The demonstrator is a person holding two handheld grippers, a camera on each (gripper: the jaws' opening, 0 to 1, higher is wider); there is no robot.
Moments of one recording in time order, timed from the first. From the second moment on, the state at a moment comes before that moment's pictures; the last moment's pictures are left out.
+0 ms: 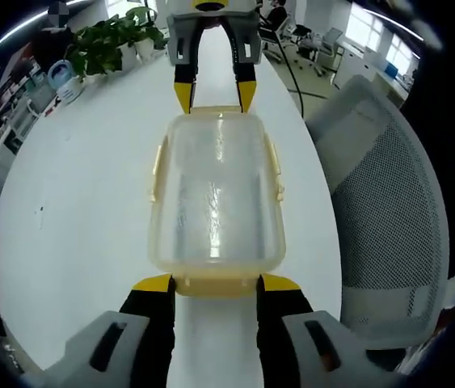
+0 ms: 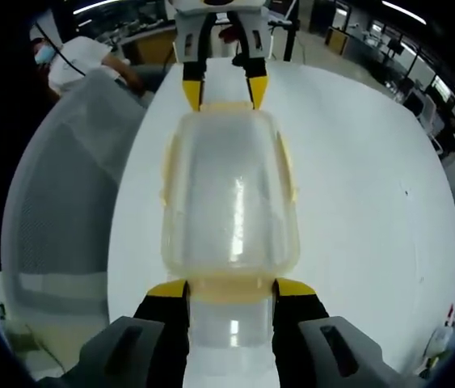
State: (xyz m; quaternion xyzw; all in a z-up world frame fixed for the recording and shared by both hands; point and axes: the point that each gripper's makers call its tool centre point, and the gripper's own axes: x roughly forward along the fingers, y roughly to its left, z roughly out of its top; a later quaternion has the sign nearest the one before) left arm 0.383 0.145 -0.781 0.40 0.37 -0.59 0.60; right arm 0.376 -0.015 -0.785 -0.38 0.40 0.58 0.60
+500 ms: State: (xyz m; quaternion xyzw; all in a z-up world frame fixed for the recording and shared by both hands) left arm 0.381 0.125 -0.782 0.39 0.36 -0.59 0.60; right arm 0.374 -0.035 -0.785 -0.38 0.41 0.57 0.60
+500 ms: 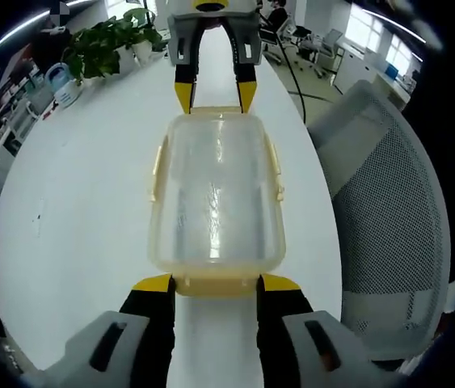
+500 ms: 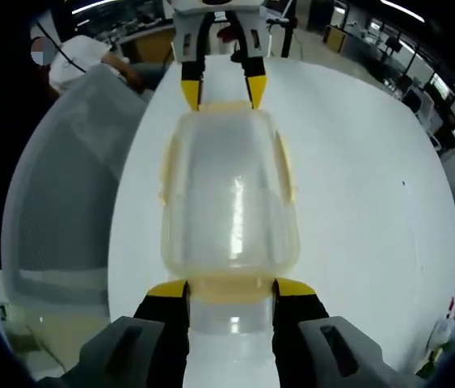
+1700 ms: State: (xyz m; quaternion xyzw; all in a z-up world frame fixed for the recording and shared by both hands) left arm 0.377 0.076 -0.786 0.39 0.36 -0.60 0.60; right arm 0.369 -0.084 -0.788 -0.39 0.42 0.55 0.60
